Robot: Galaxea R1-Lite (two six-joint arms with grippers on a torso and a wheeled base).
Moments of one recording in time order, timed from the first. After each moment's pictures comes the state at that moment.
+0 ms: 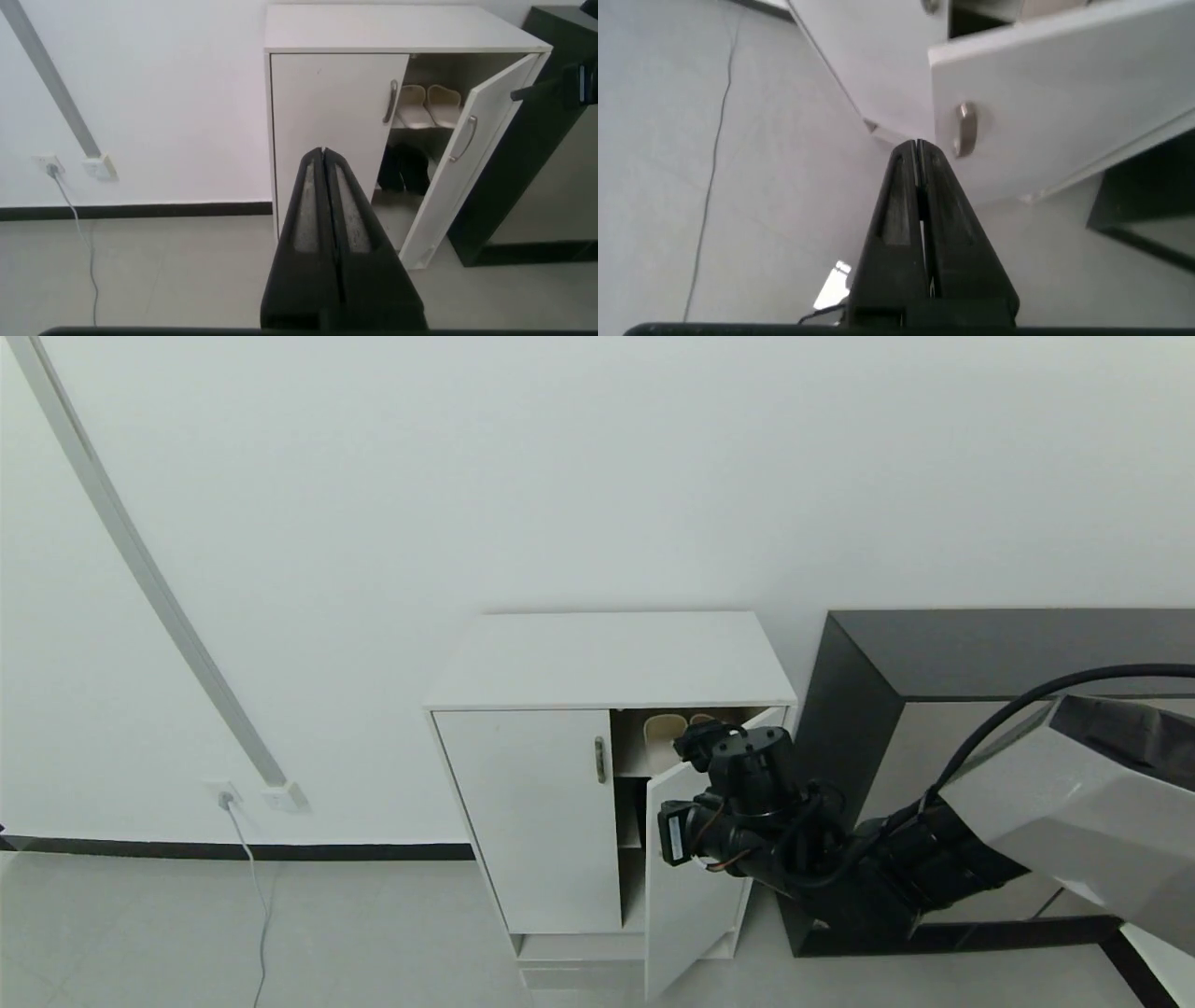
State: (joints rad) left arm 0.00 0.00 0.00 0.00 0.01 -0.01; right arm 0.74 2.17 -1.07 -0.68 -0.15 0.21
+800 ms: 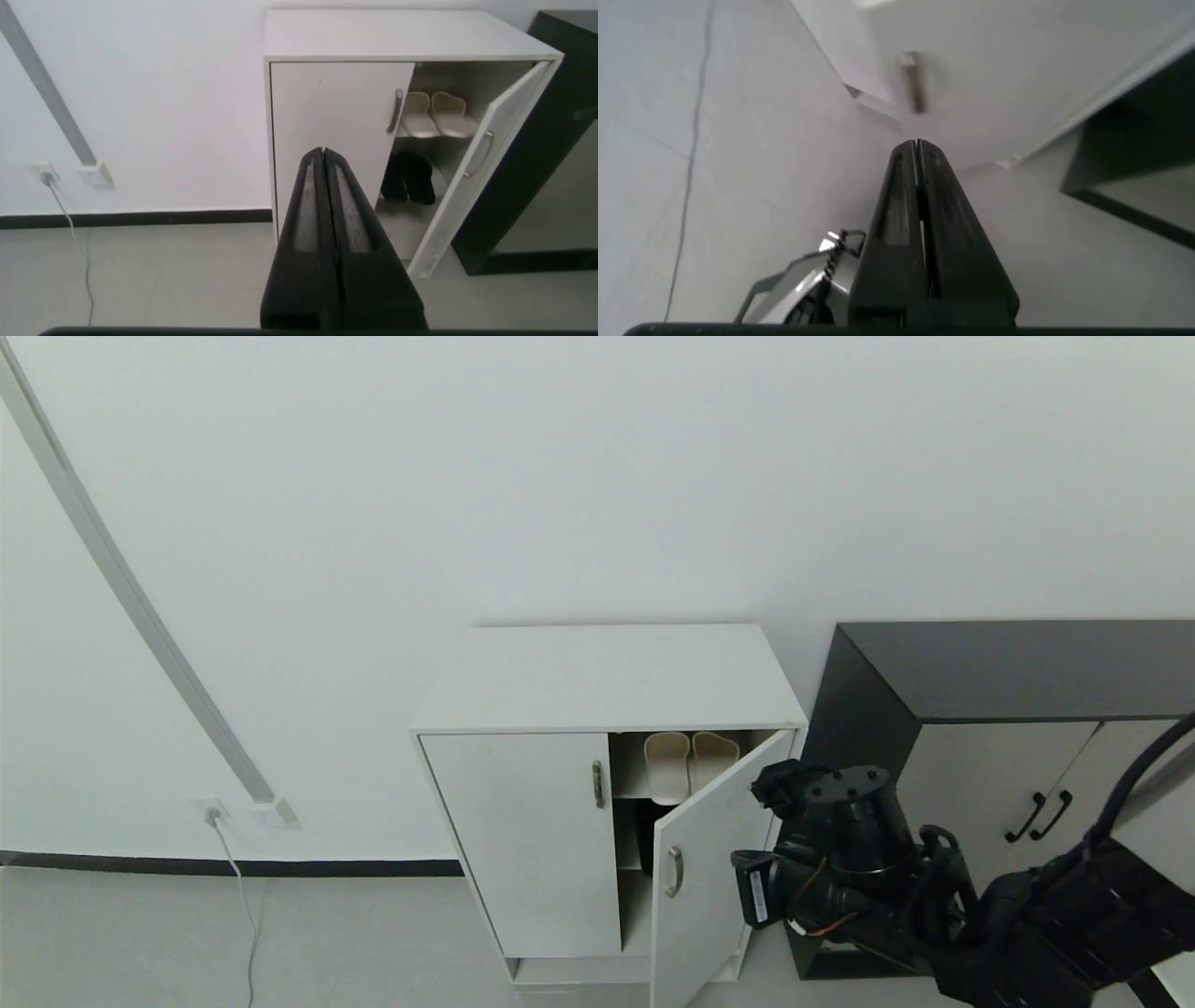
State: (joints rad) left arm 0.00 0.00 0.00 0.00 0.00 -0.01; right arm 0.72 1.96 -0.69 -0.74 -0.15 0.21
